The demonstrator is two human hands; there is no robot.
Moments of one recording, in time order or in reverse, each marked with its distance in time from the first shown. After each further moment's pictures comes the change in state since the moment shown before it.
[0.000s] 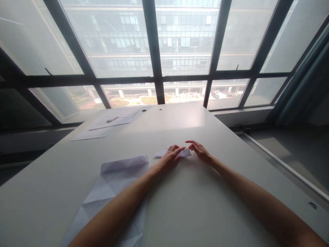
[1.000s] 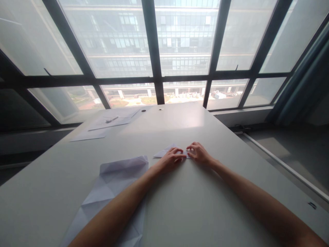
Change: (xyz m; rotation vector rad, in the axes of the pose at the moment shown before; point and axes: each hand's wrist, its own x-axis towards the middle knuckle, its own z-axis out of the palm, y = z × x) left_hand -0.002 -0.006 0.003 -0.006 -0.056 0.080; right_hand -0.003 0.003 0.005 -0.493 0.000 -0.024
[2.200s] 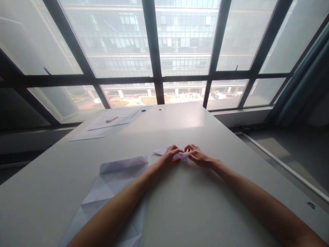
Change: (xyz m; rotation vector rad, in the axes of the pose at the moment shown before) left_hand 0.005 0.008 -0.009 -0.130 0.058 -0.135; right_hand -0.004 -0.015 -0.015 0.109 -0.302 -0.192
